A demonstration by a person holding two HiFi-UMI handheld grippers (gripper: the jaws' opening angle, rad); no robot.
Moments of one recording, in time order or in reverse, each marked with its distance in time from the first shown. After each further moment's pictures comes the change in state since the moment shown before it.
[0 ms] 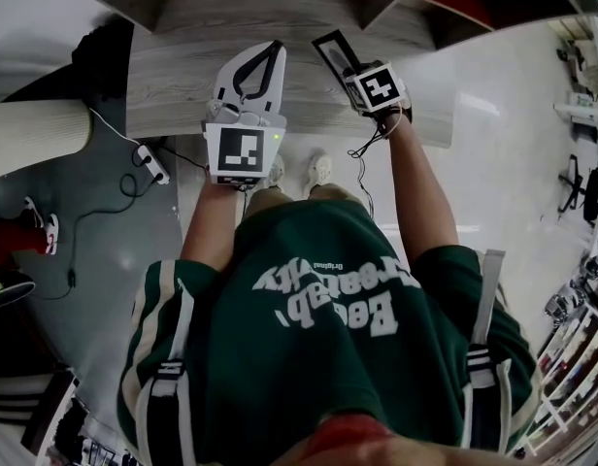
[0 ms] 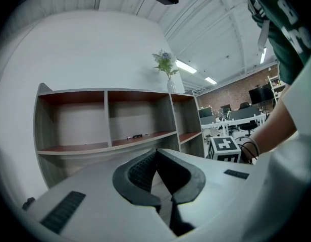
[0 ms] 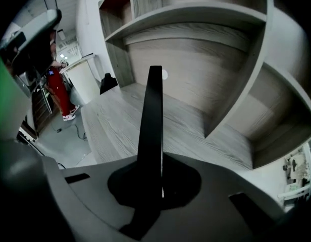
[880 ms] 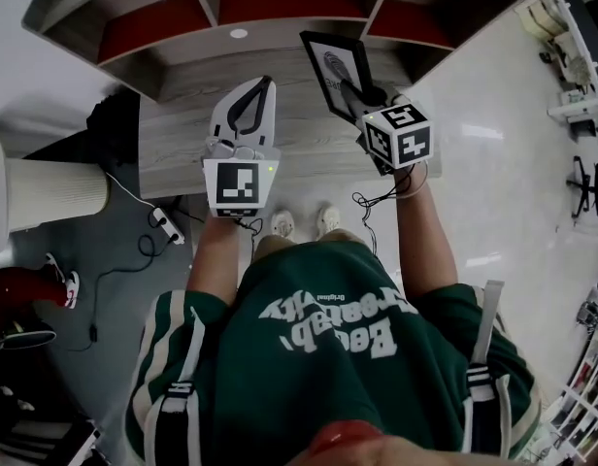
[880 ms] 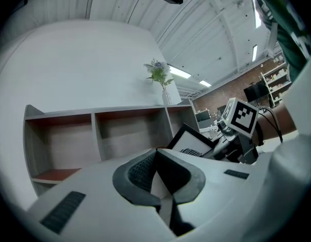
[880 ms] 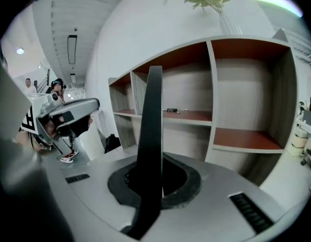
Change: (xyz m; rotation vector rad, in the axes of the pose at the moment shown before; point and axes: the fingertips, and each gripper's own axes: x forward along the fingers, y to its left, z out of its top) left arm 0.016 -0.028 0.085 0.072 -0.110 -0.024; right arm -0.197 -0.018 0.086 0.102 -0.622 -0.017
